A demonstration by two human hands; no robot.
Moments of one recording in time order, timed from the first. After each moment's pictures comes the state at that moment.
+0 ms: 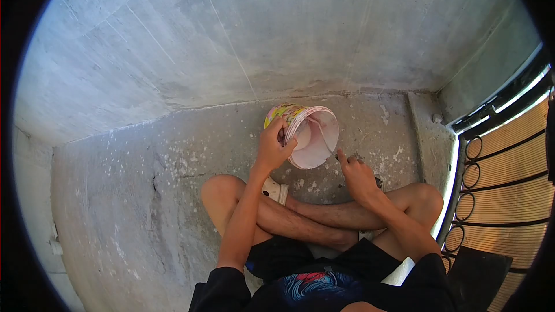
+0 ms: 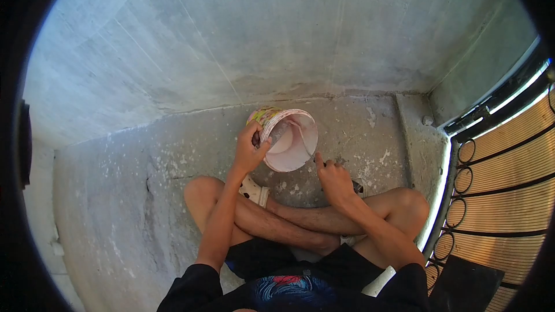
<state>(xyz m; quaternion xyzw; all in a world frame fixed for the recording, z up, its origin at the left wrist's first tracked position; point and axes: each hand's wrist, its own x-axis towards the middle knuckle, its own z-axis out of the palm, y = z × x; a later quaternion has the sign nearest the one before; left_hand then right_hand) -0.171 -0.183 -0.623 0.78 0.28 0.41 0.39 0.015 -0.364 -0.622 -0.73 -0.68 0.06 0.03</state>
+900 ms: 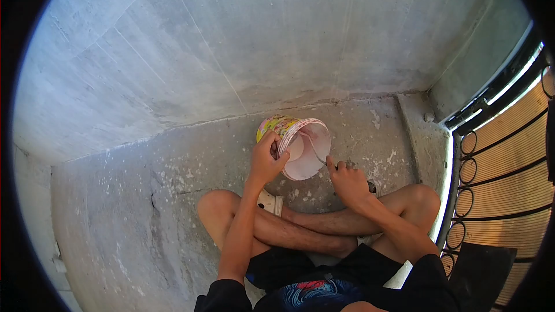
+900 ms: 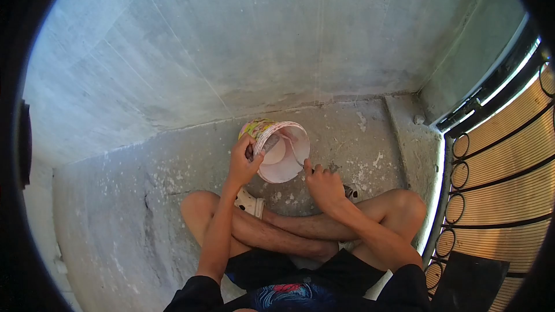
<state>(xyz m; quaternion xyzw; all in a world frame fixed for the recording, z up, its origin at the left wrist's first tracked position) -0.167 -0.186 -0.619 0.80 0.28 0.39 0.37 0.008 -0.361 -0.617 -0.73 -0.68 -0.01 -0.02</state>
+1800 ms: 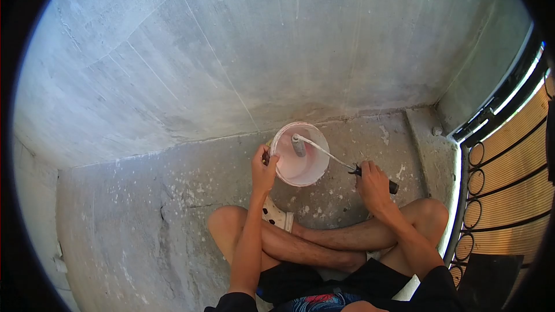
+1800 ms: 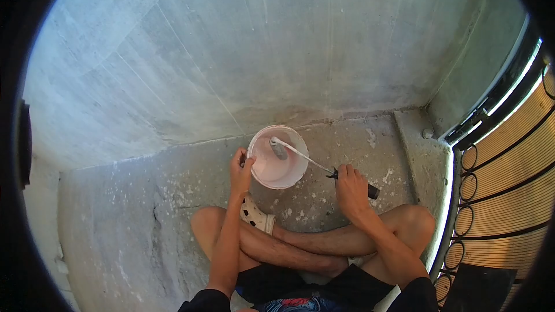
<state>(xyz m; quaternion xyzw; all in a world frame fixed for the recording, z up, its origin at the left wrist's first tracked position) -0.180 -0.159 -0.641 0.65 0.36 0.47 0.48 0.046 -0.353 -0.629 -0.80 -0.57 -0.02 0.20</state>
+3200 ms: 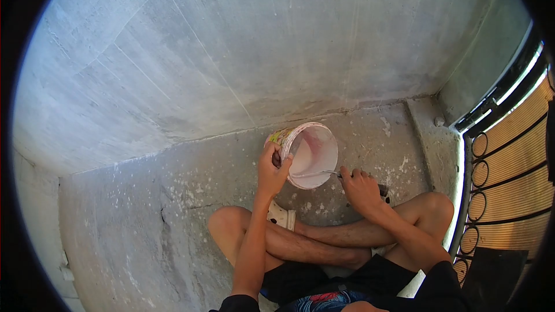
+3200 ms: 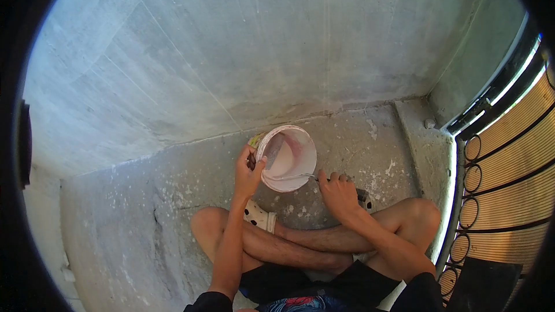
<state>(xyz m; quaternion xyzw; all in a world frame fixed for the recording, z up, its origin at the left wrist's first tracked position) -0.169 -0.172 -0.633 0.72 0.33 0.42 0.43 0.017 -0.348 -0.643 -0.76 -0.64 -0.02 0.08</state>
